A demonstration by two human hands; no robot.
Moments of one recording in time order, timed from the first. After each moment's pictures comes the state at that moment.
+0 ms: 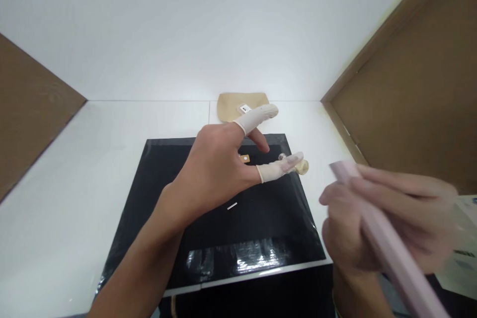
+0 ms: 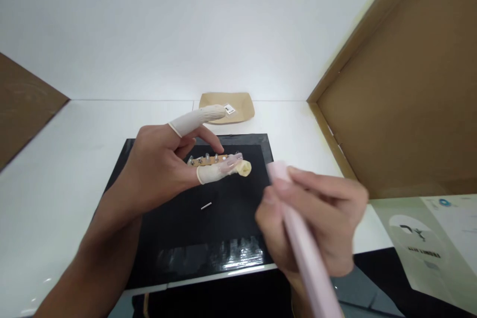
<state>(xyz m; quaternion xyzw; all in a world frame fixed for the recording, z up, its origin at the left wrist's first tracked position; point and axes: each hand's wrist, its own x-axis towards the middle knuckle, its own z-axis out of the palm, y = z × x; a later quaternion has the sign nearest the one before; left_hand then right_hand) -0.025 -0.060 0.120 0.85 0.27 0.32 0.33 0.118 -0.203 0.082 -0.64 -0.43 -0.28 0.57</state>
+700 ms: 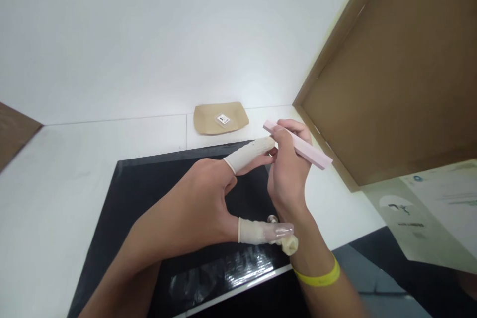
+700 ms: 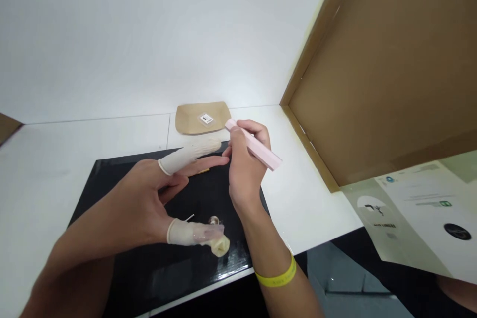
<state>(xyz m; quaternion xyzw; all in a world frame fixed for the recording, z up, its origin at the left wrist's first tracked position) -0.025 -0.071 0.130 0.88 0.16 0.16 0.42 0.129 -0.115 0.076 -0.54 -0.21 0.10 0.81</state>
